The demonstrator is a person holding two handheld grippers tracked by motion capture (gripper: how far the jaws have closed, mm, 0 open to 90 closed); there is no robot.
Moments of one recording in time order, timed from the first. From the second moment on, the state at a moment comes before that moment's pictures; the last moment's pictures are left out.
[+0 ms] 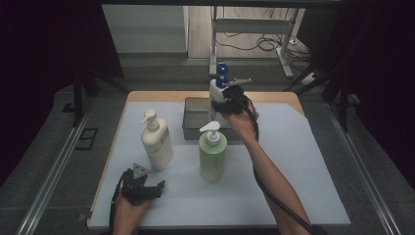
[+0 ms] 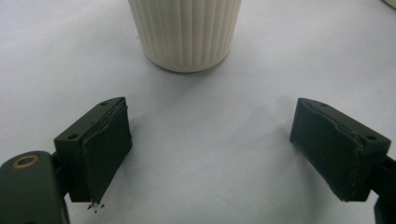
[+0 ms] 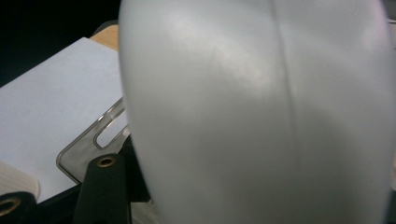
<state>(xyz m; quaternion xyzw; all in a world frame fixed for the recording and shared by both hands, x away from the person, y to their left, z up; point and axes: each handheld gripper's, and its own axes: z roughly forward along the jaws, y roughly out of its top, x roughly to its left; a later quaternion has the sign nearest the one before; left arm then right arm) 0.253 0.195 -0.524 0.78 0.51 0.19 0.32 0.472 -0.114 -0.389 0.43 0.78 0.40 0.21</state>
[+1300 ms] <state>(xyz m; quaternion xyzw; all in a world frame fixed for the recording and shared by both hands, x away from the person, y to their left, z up) 0.253 0.195 -0.524 0.78 0.51 0.19 0.32 0.464 -0.113 -0.412 0.40 0.80 0.40 0.19</state>
